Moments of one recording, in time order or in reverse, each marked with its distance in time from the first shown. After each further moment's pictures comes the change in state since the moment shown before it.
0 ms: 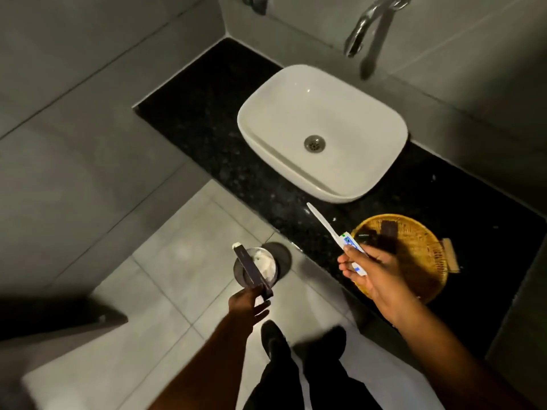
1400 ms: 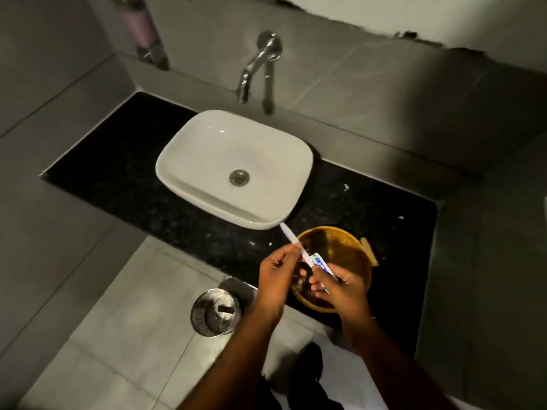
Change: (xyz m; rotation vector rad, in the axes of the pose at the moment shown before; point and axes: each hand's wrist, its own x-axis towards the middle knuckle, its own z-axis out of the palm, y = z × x) left_hand -0.123 0.031 0.203 0.245 -0.558 0.666; right_hand -0.029 -0.011 -0.038 -0.059 0.317 -0.145
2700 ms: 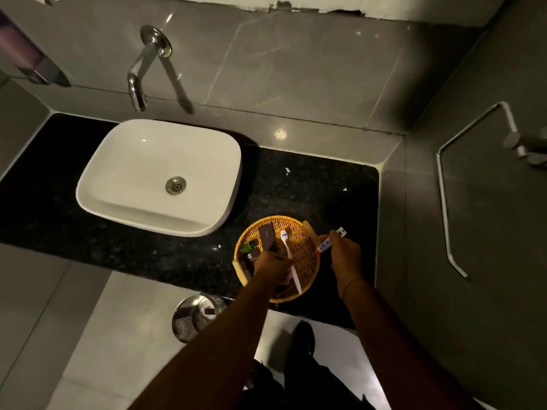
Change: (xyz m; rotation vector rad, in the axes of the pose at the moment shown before) left_hand 0.066 -0.082 0.099 0.653 -0.144 -0.464; right_hand 0.074 -0.012 -0.126 0.104 0.406 0.216
